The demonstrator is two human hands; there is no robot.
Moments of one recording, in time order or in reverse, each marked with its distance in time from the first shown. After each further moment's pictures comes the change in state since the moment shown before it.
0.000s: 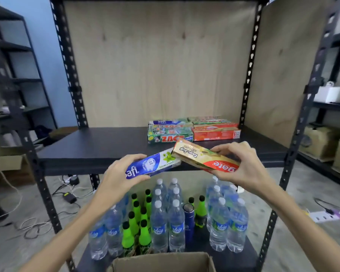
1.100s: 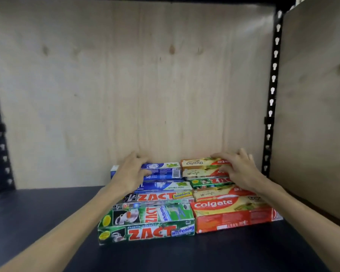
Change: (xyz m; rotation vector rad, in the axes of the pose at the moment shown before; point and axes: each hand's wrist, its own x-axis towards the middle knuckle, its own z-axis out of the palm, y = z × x) left_hand 0.358 -0.121 0.148 0.319 -0.131 -0.024; right_hand 0.281 0.244 0.073 -0.368 -0.104 0.124
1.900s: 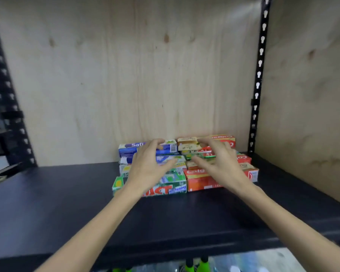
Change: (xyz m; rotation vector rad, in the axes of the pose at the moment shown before) left_hand -0.100 0.097 -0.022 -0.282 0.151 -0.036; right_hand -0.089 -0.091 -0.014 0.272 0.225 0.026
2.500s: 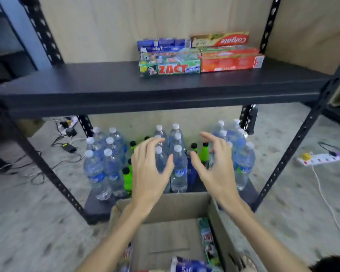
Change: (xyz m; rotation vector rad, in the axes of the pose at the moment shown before) left_hand -0.361 -0.007 -0.010 0.036 0.157 -0.055; right_hand -0.343 -0.113 0.030 0.292 0.025 0.175
